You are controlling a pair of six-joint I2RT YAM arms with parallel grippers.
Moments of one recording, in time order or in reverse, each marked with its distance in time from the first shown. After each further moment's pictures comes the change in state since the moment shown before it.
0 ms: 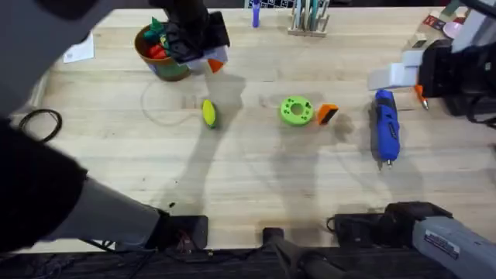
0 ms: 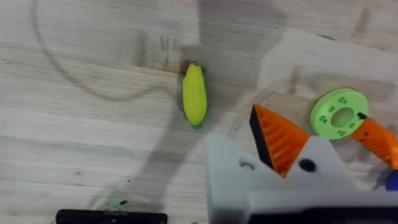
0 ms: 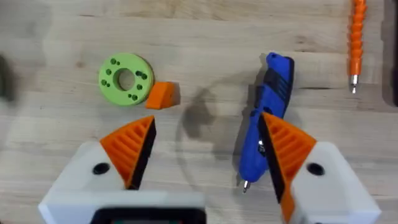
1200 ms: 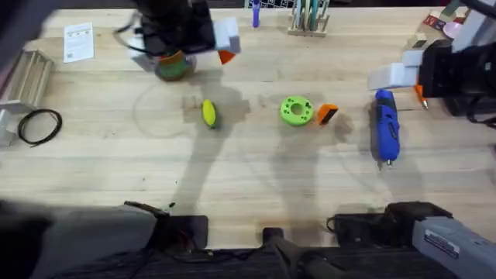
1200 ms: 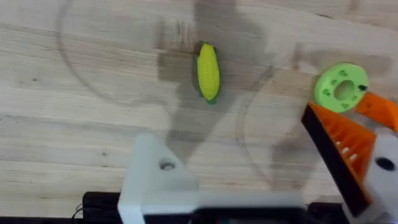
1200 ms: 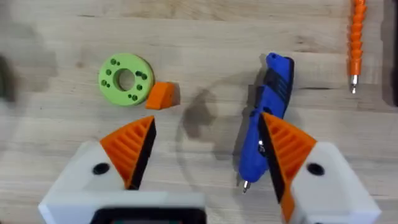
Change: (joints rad) left arm 0.000 -0.166 0.001 -0.105 -0.033 0.054; right arm 0.000 0.000 0.000 0.000 0.000 0.000
